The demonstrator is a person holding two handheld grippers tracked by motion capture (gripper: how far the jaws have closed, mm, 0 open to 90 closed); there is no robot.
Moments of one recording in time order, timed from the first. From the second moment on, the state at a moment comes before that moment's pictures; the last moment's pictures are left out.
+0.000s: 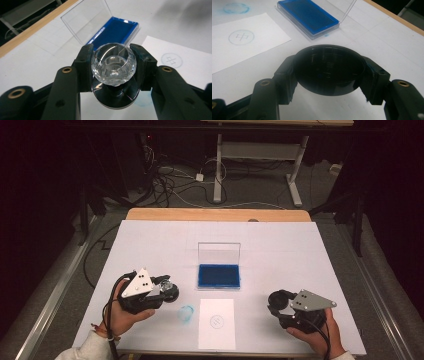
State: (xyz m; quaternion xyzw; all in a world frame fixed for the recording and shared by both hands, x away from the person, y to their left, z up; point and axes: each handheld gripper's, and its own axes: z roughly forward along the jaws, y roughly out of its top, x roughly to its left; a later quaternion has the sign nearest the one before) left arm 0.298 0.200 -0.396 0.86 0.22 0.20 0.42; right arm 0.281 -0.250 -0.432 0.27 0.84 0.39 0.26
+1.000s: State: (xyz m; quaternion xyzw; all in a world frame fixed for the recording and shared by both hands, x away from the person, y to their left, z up) left arm 0.291 0.120 -0.421 0.88 0.15 0.12 0.42; right arm 0.281 -0.246 -0.438 0.27 0.85 0.38 0.25
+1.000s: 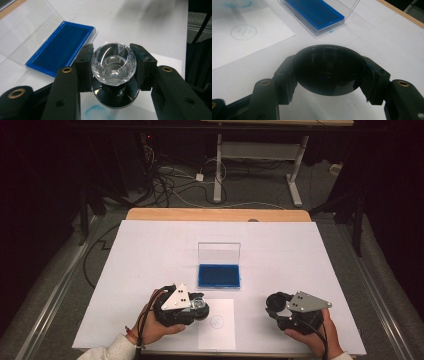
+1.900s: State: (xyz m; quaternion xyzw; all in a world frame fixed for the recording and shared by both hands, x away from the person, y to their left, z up) left arm 0.299 0.075 -0.444 0.91 0.09 0.09 0.40; right arm 0.281 -0.245 -0.440 0.27 0.86 0.37 0.25
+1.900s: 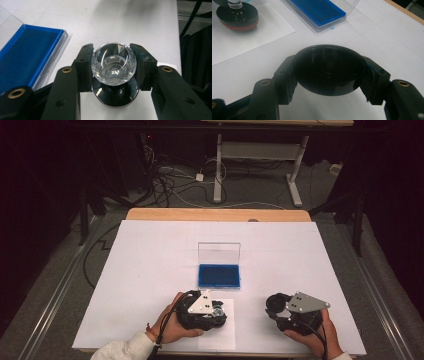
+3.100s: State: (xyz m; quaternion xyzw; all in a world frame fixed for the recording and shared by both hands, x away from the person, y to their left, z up) left arm 0.296 0.071 -0.452 0.92 0.09 0.09 0.37; right arm 0.279 -0.243 -0.440 0.26 0.86 0.37 0.25
